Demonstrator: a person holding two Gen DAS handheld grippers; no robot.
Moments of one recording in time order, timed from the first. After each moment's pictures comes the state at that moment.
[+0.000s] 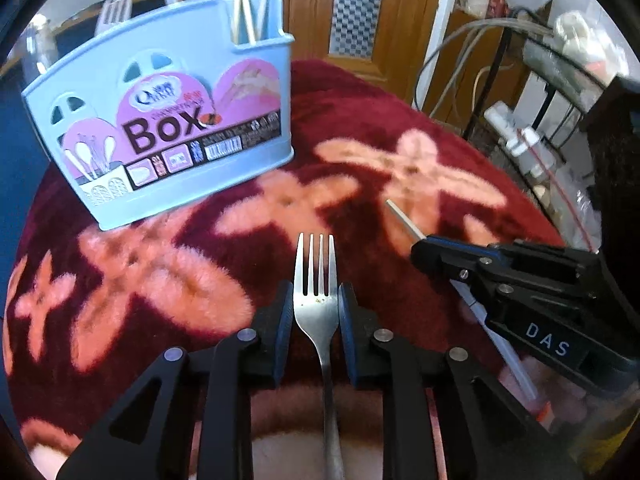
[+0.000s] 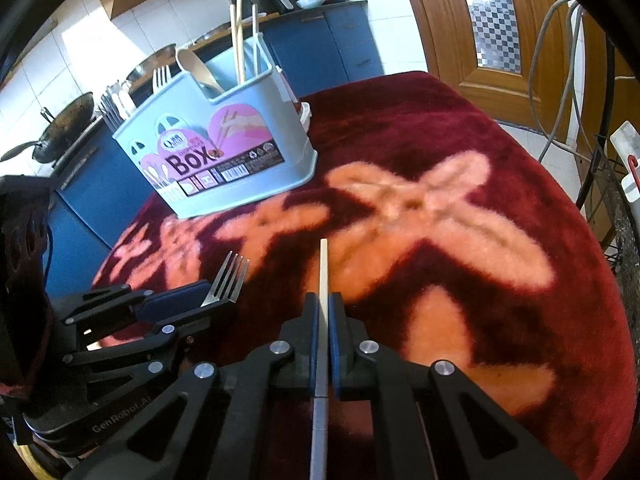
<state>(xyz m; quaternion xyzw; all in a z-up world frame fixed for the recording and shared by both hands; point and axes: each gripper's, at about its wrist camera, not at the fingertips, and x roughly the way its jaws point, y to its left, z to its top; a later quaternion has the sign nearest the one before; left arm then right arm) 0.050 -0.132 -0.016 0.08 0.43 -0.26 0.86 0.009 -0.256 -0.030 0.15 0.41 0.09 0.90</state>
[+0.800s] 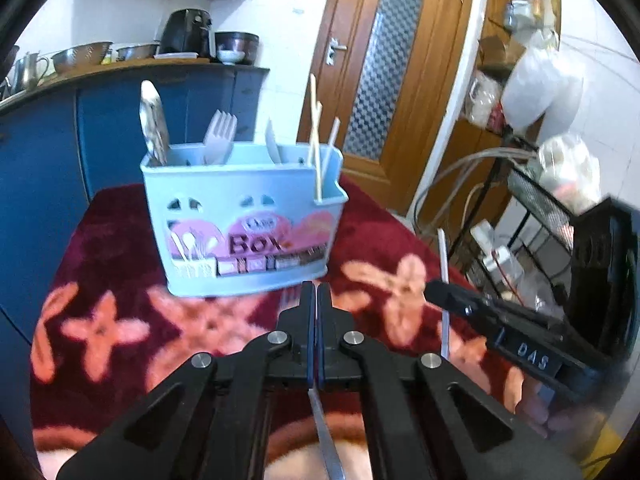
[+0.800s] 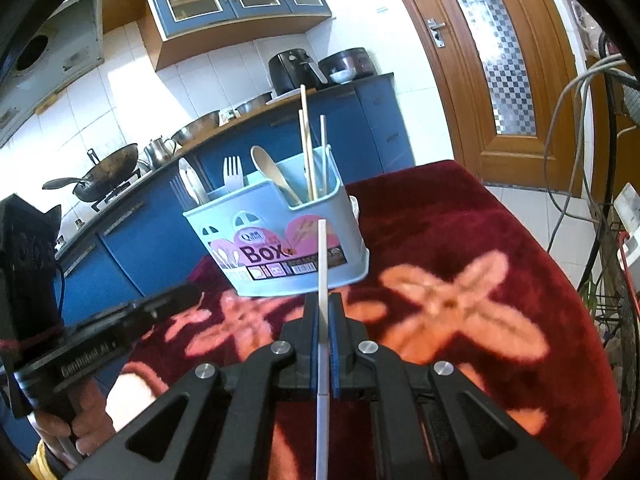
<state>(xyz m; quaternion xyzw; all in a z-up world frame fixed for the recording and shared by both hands) 0.041 -0.060 0.065 -0.03 0.30 -0.25 0.92 -0.010 -0.242 0.032 0.16 0.28 0.11 0.94</state>
